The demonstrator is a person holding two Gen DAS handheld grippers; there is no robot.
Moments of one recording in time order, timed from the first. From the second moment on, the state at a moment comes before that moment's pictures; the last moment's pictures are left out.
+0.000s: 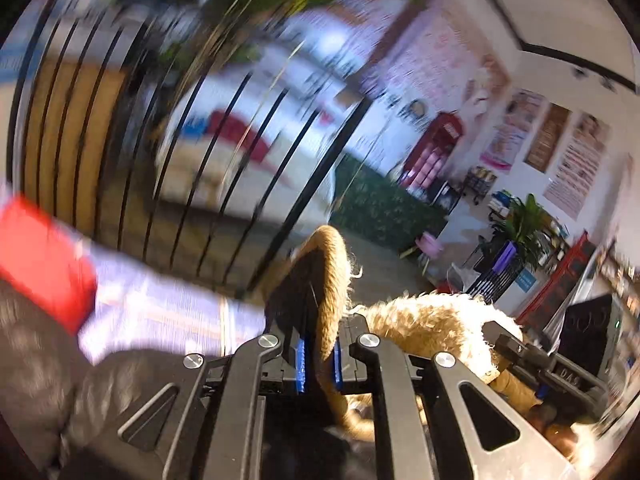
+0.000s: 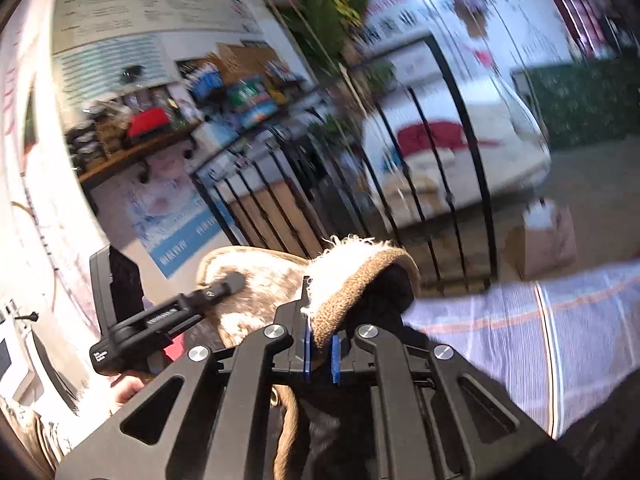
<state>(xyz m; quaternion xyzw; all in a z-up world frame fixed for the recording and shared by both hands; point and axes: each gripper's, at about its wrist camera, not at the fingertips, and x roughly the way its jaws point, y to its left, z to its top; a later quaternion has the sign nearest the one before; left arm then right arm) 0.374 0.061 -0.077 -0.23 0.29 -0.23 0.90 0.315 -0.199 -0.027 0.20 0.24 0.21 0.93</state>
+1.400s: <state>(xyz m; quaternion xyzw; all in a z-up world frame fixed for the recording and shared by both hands) 0.492 0.010 -0.184 -0.02 0.56 -0.21 0.80 0.451 -0.143 -0.214 -0.22 0.57 0.05 0.79</state>
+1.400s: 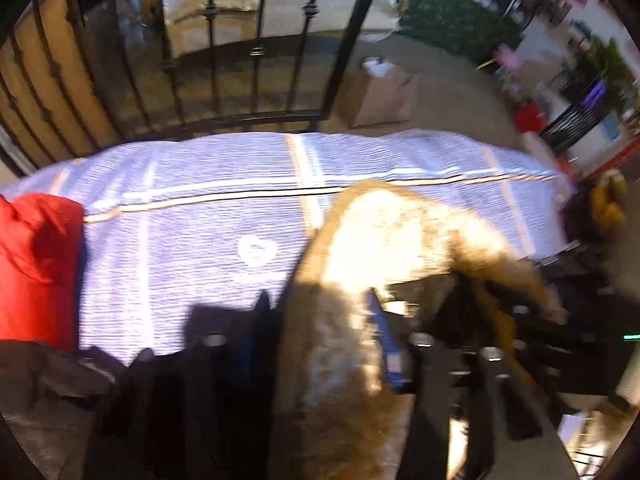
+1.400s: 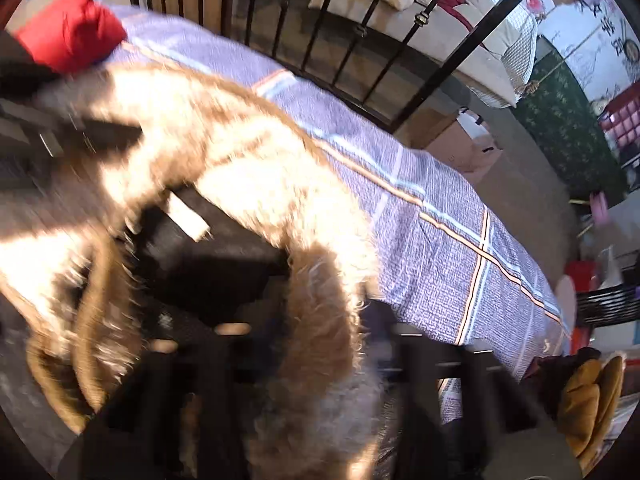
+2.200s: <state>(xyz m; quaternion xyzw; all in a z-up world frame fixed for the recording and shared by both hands) 0.295 0.141 -0.190 -0.47 0.41 -0.49 0.61 0.268 -0.311 -0.146 0.34 0.36 0.13 0.86</state>
